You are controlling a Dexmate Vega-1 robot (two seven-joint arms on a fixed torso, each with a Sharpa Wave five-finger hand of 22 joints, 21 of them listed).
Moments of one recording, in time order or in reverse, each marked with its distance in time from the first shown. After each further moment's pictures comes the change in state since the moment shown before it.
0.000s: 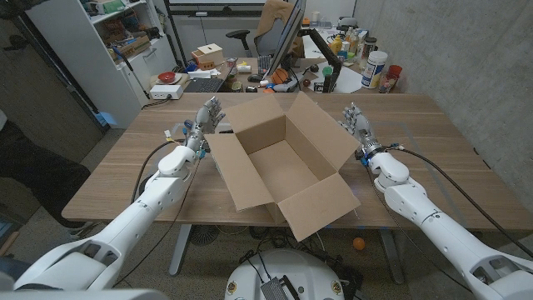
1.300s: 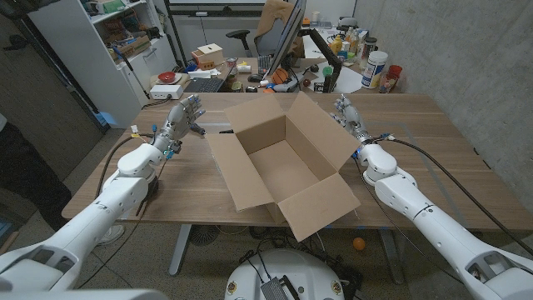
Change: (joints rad) left arm 0.111 0.220 -0.084 -0.134 0.022 -0.043 -0.096; left_hand -0.007 0.007 -0.001 -0.017 0.000 -0.003 -0.011 0.007 0.000 -0.001 -0.009 0.011 0.000 0.004 -0.004 0.008 -0.003 -0.009 0.016 0.000 0.002; right arm 0.025 0.001 -0.030 -0.075 -0.053 -0.082 -0.082; right_hand 0.000 0.000 -0.004 -0.004 0.007 0.006 0.005 0.000 0.000 0.004 0.003 0.000 0.000 0.000 0.000 0.000 0.000 0.007 0.007 0.000 0.000
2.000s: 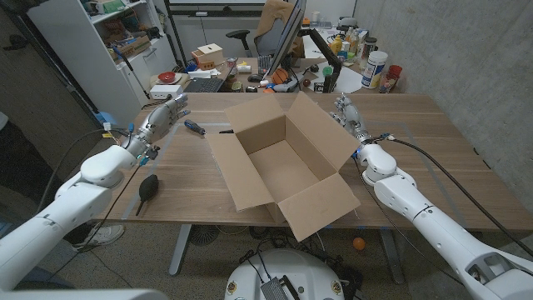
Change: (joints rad) left arm 0.258 0.217 -0.153 -0.236 0.091 -0.031 0.116; left_hand 0.000 0.000 -0.007 -0.024 0.000 0.009 -0.009 0.000 0.000 0.000 0.000 0.000 0.000 0.006 0.006 0.000 -0.005 -0.012 0.059 -0.005 -0.005; right arm 0.007 0.009 -0.006 -0.003 -0.010 0.007 -0.011; right_hand -0.006 -0.006 -0.004 -0.004 0.000 0.000 0.000 0.000 0.000 0.000 0.000 0.000 0.000 0.000 0.000 0.000 0.000 0.000 0.000 0.000 0.000
